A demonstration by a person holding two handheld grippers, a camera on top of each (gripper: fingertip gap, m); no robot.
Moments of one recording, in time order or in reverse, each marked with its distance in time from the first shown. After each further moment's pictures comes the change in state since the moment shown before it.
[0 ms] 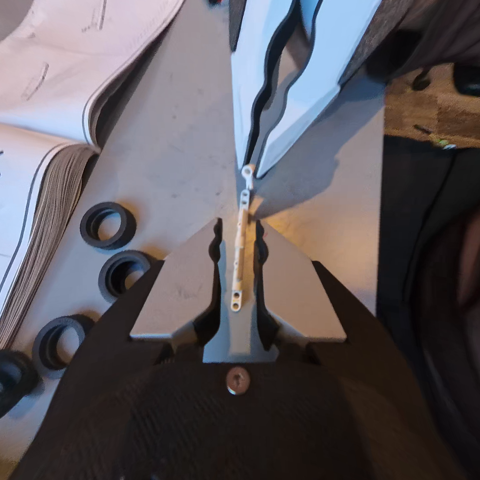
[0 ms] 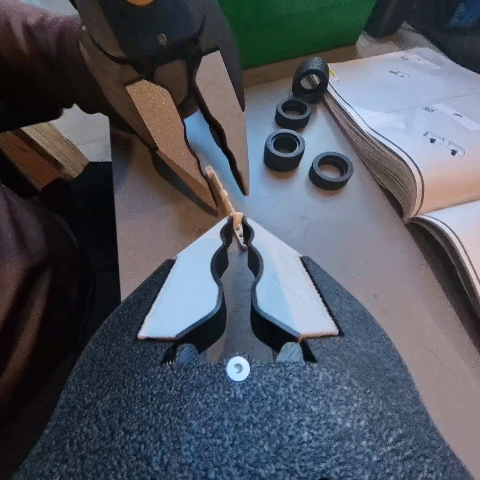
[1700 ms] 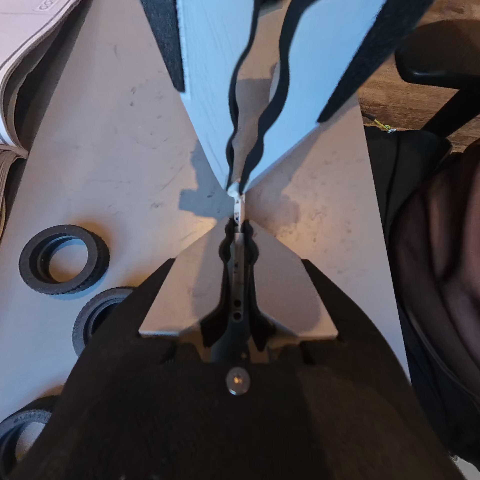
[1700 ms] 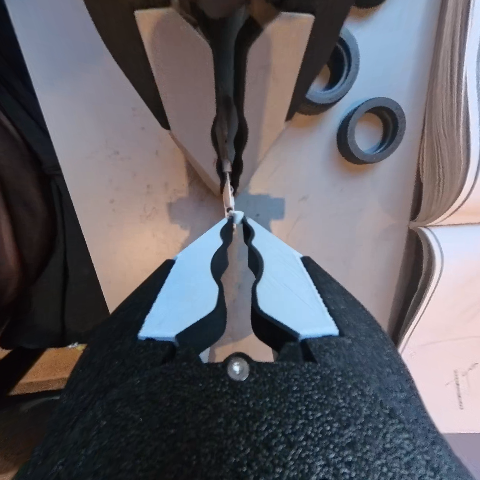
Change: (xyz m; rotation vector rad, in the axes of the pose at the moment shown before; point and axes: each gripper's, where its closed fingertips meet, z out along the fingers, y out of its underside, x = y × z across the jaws) left arm -0.001 0.009 0.026 -0.016 0.281 0.011; right arm 0.012 0.030 0.016 -0.682 -0.065 -0.187
